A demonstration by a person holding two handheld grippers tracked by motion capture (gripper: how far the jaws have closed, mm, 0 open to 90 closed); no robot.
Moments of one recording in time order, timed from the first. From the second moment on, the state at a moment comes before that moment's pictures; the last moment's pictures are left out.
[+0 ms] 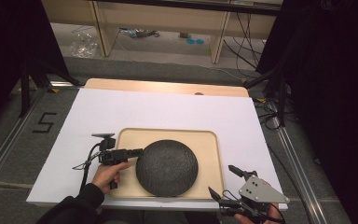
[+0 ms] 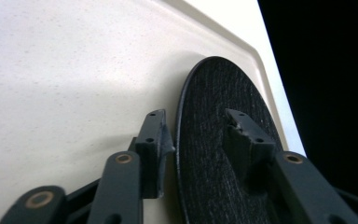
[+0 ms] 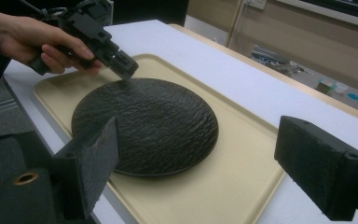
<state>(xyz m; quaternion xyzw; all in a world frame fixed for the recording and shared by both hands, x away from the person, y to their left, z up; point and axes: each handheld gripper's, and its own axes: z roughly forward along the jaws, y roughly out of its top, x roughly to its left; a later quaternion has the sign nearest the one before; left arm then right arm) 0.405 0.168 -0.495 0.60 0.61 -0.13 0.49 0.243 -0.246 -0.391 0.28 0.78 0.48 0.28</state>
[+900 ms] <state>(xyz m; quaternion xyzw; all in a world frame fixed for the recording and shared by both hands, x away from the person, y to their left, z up) 0.393 0.192 -0.459 0.65 0.57 -0.06 0.49 0.247 -0.248 -0.393 0.29 0.78 0.48 0.28</state>
